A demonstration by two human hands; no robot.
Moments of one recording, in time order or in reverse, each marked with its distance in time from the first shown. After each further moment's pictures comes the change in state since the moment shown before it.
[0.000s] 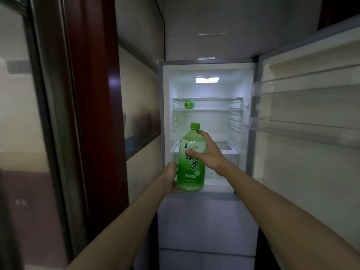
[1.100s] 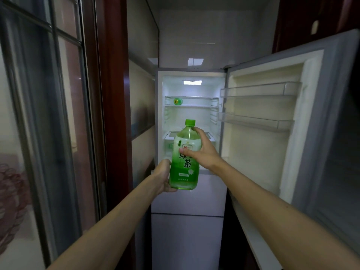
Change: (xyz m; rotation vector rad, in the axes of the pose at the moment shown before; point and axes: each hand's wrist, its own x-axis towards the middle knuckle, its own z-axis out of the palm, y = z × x) left_hand -0.252 -0.068 0.009 0.032 -0.028 0.008; right_hand -0.239 -0.148 -0.022 -0.012 0.027 -0.040
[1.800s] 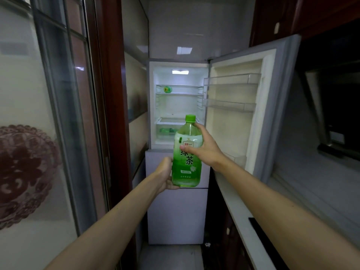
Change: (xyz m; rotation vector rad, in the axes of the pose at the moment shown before) left_hand -0.167 -0.069 0.018 0.060 -0.092 -0.024; right_hand -0.169 -0.078 -0.021 -0.030 0.024 0.050
